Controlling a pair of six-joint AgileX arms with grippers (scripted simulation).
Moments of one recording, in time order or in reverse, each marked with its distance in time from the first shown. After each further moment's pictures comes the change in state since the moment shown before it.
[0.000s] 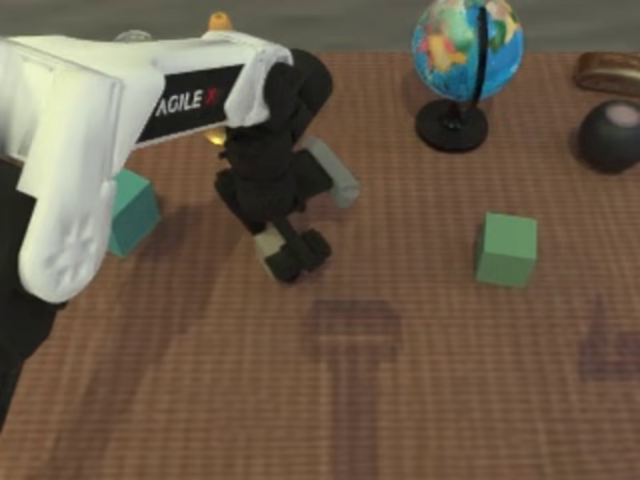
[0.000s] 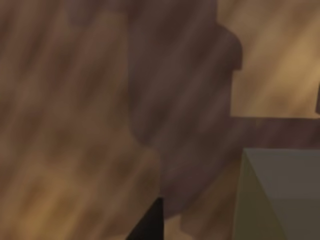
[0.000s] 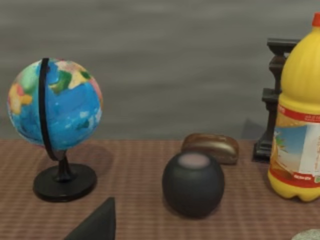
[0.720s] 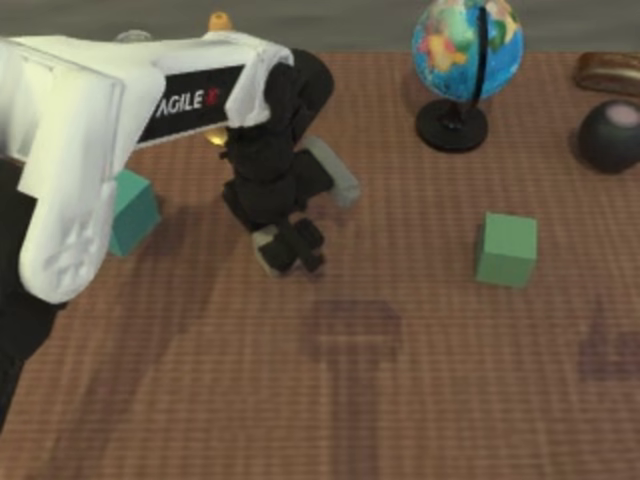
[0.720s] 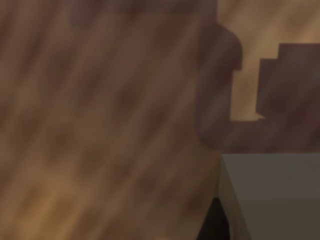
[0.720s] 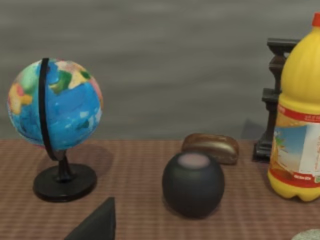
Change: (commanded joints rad) left arm 0.000 0.000 0.000 0.000 0.000 0.000; right arm 0.000 0.000 0.000 0.000 0.000 0.000
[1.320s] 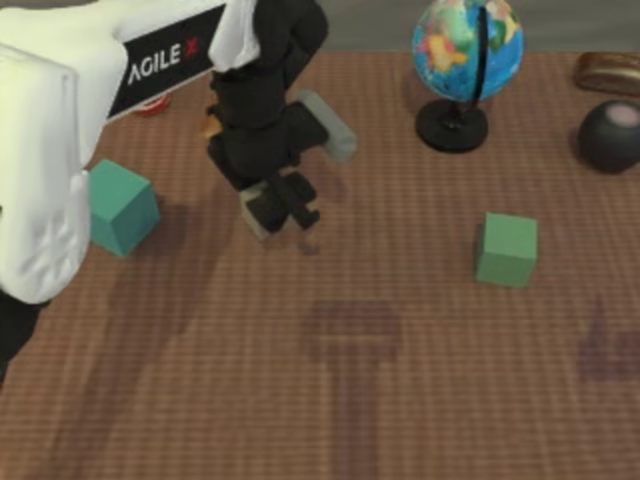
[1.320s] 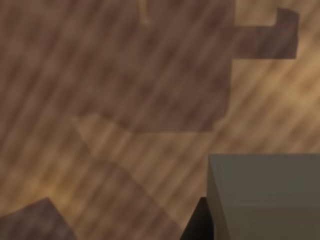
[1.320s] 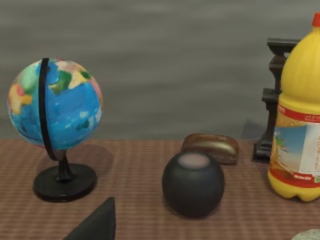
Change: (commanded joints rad) left arm 0.018 -0.097 0.154 -0.232 0.014 -0.011; right arm 0.000 0.000 0.000 0.000 0.000 0.000
